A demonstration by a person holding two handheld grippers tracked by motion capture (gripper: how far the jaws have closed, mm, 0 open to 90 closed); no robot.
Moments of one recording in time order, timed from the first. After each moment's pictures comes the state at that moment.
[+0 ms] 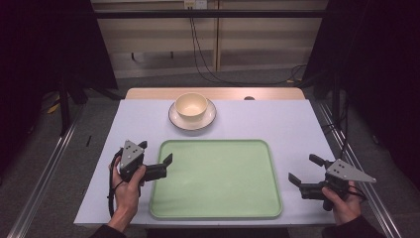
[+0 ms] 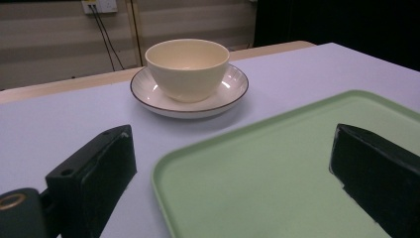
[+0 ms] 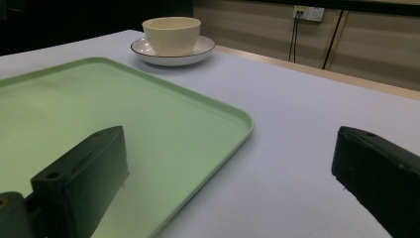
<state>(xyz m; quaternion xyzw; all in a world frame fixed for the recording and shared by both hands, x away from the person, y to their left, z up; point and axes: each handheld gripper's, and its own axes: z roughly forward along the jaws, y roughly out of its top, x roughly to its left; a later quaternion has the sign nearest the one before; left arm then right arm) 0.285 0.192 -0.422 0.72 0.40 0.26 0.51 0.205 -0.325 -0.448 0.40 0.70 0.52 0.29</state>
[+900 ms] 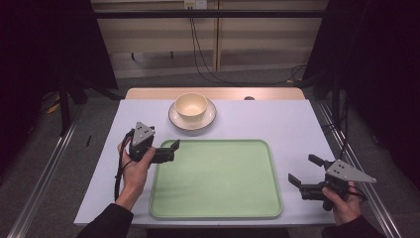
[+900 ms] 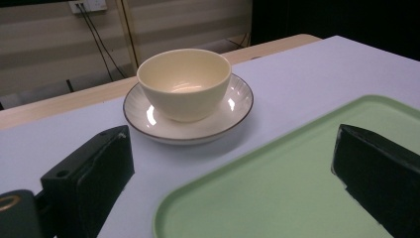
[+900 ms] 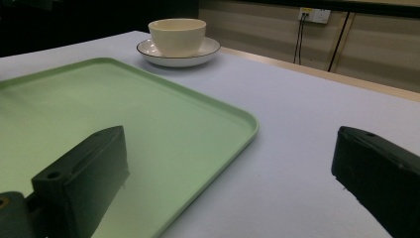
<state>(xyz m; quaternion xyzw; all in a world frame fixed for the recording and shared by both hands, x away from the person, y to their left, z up) 0.329 0.171 -0.405 0.74 0.38 0.25 0.50 0.205 -0.325 -0.448 0.39 0.70 0.52 0.29</state>
